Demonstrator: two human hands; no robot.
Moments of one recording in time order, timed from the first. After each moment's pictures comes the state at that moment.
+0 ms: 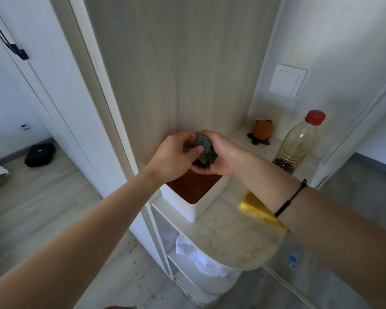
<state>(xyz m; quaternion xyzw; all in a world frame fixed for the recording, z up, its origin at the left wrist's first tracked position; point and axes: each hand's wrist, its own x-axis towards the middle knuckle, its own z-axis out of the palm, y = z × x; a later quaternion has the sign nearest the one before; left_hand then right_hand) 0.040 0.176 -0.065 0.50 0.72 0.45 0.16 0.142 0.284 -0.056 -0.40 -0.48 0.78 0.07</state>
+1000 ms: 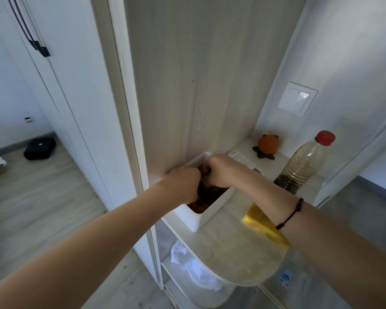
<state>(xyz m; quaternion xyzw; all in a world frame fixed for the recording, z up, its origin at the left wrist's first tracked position) 0.042 0.180 -0.104 0.58 0.81 0.02 0.12 0.131 0.289 -0.079 -0.28 -0.95 0.10 -0.09</state>
